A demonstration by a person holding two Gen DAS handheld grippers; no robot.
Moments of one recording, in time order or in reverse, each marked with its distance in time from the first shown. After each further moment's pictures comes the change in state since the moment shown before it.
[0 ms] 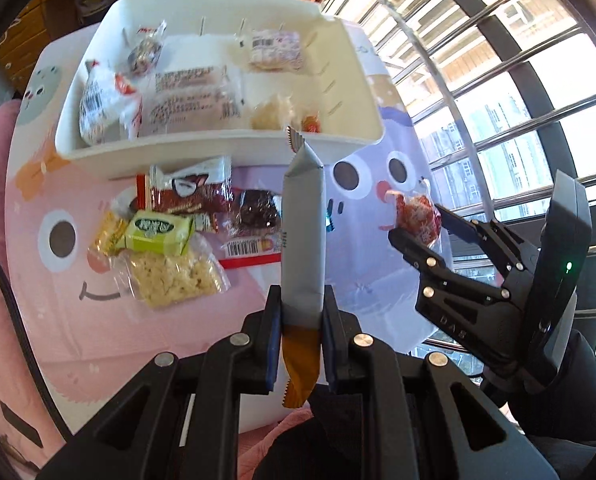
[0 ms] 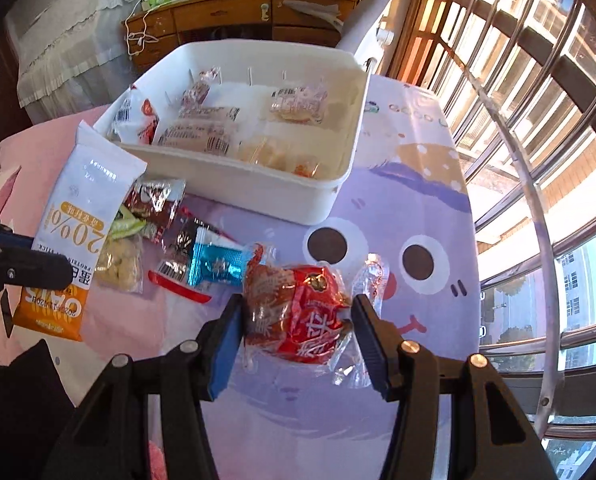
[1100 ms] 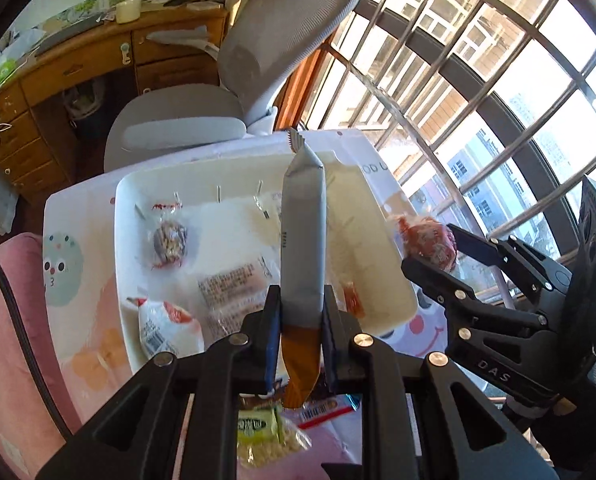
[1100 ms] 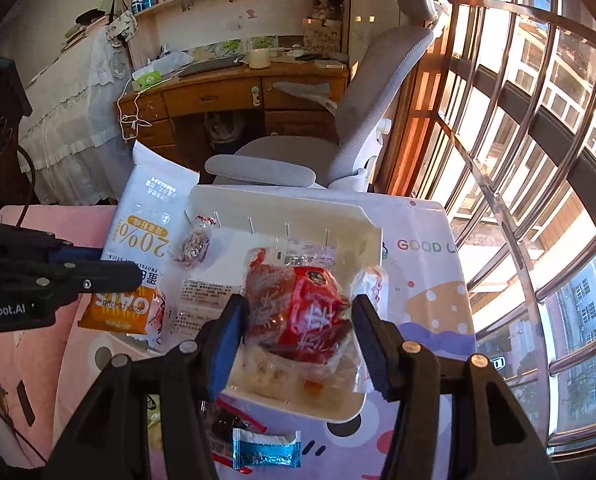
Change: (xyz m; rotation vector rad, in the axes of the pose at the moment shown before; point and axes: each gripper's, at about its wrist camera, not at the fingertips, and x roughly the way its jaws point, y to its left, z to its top) left arm -0.045 0.030 0.147 0.167 -0.268 0.057; right arm -0.011 0.007 0.148 0.081 -0.229 0.022
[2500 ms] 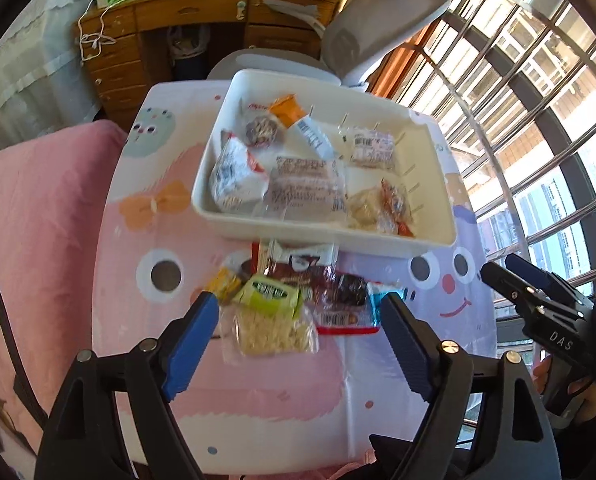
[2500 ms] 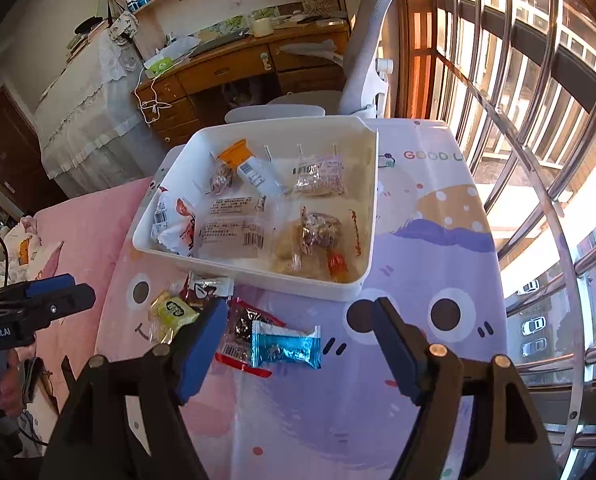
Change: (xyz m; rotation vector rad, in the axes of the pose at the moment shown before) left arm -0.047 -0.006 -0.149 -0.310 0.021 0.226; right arm -0.037 -0.033 -0.087 0.104 0.138 0.166
